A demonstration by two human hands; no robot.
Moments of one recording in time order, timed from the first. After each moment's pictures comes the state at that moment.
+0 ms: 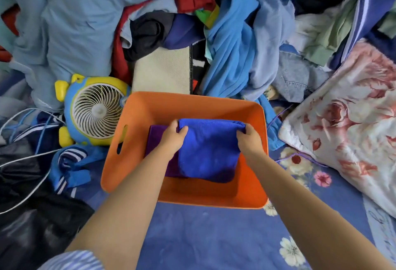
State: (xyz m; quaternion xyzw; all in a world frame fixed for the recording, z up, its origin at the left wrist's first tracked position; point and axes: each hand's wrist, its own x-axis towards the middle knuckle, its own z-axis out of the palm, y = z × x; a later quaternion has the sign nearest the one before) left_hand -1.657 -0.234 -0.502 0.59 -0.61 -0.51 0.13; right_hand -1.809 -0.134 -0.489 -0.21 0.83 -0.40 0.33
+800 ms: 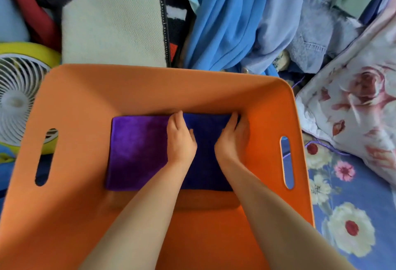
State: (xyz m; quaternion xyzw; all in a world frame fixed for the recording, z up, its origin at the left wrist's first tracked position) left_hand -1.718 -0.231 -0.638 0.54 -0.76 -0.33 0.16; right_hand -1.808 -0.172 -0.637 -0.29 0.92 -0.20 0.17
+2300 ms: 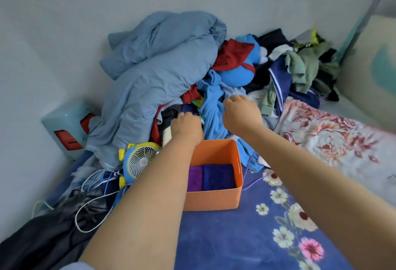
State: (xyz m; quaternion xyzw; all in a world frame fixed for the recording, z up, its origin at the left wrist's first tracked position) left_hand -1.618 -0.039 -0.151 0.44 -0.89 0.08 0.00; right_hand -1.736 0.030 -0.150 -0.56 0.80 -0.17 -0.13
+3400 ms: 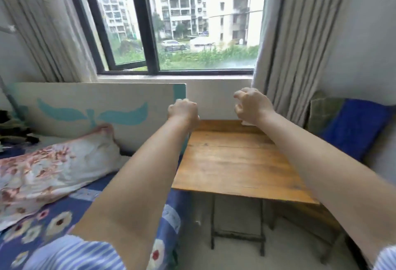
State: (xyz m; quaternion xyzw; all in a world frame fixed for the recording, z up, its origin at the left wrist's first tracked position) left_hand -1.508 0.724 -0.054 -0.24 -0.96 0.02 0.11; right_hand -1.439 0.883 -0.056 0.10 0.96 -0.05 -0.24
